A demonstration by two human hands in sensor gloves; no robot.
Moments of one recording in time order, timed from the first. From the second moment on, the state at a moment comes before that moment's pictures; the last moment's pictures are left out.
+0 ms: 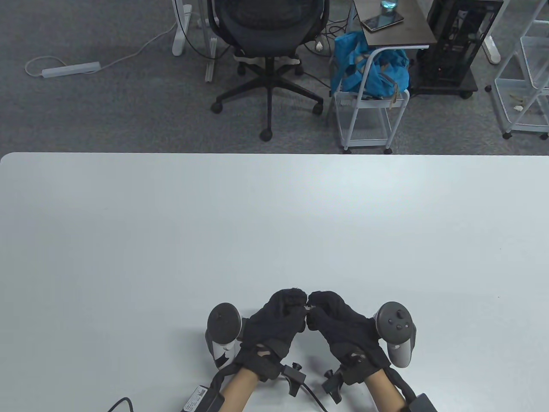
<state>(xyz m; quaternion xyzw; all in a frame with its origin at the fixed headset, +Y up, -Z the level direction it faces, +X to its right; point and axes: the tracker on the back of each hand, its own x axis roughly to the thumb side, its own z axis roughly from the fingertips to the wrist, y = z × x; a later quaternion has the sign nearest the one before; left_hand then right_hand) -0.083 -0.760 -0.196 -0.06 -0.09 0.69 0.72 0.142 -0.733 -0.190 0.12 0.04 0.77 0.62</state>
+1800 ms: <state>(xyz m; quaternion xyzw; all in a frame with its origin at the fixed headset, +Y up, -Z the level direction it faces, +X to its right) -0.085 -0.759 -0.197 -0.06 -0.09 0.70 0.71 0.145 -0.738 -0.189 0.10 0.03 0.75 0.65</state>
